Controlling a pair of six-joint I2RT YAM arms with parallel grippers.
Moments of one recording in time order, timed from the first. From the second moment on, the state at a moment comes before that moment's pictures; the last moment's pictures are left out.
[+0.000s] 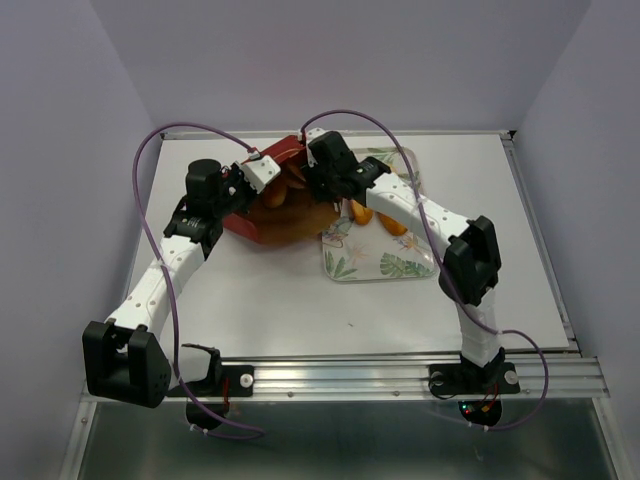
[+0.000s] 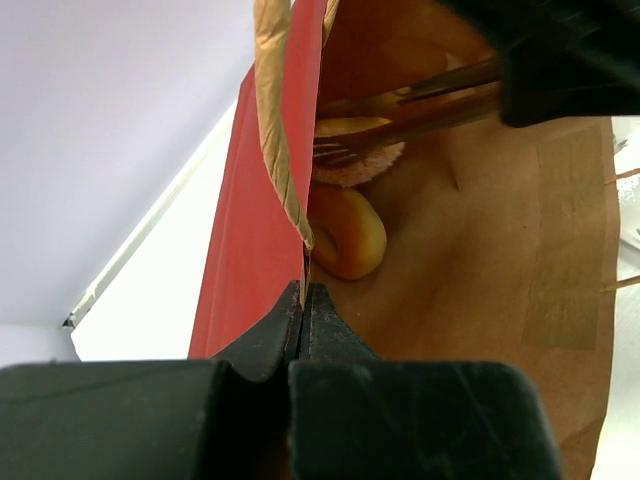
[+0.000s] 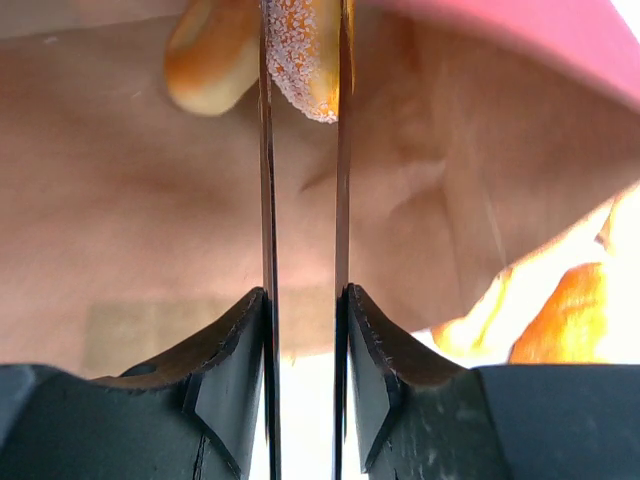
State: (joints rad) left arm -0.22 1.23 0.98 -0.10 0.34 0.61; right arm 0.74 2.07 1.96 -0.61 0.20 0.10
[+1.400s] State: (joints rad) left arm -0.22 1.23 0.98 -0.07 0.29 0.61; right arm 0.75 1.09 1.23 -0.87 0.43 0.47
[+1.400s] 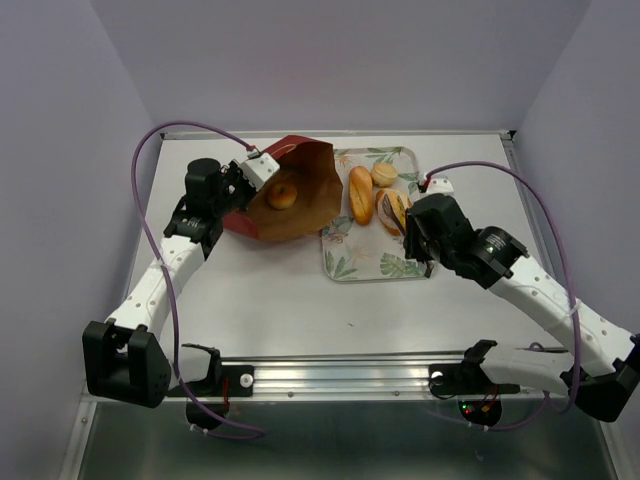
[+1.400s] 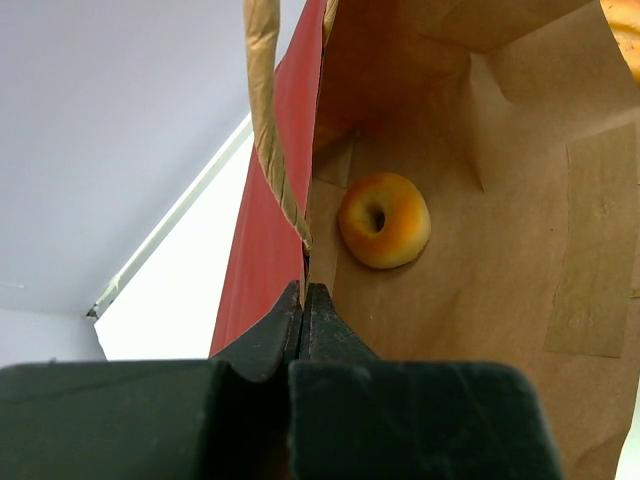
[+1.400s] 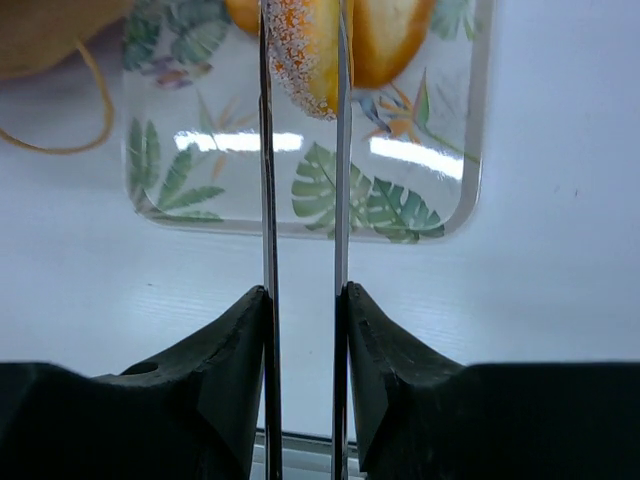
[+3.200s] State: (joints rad) left arm -0.22 1.22 0.98 -0.07 0.29 0.61; right arm 0.75 1.16 0.97 -0.75 0.28 0.59
